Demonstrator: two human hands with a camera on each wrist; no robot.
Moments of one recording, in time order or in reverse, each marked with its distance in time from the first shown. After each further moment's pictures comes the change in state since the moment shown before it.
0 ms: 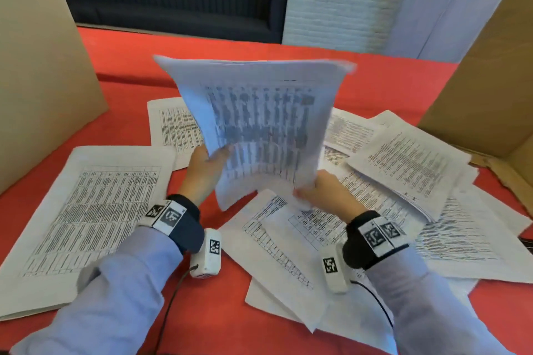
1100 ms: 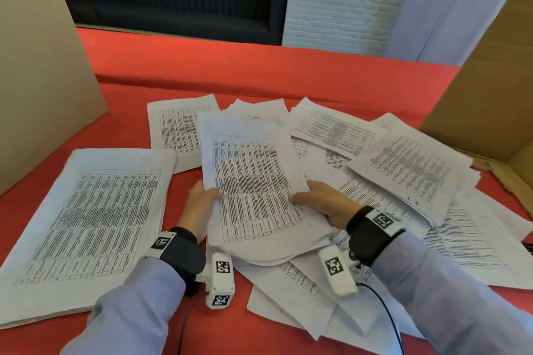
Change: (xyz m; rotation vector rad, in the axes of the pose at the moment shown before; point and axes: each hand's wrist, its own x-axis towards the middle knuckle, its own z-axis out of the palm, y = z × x) left_hand -0.013 -0.061 -0.008 -0.218 -0.084 -0.303; right_hand 0.012 0.009 0.007 0.588 -0.274 0.166
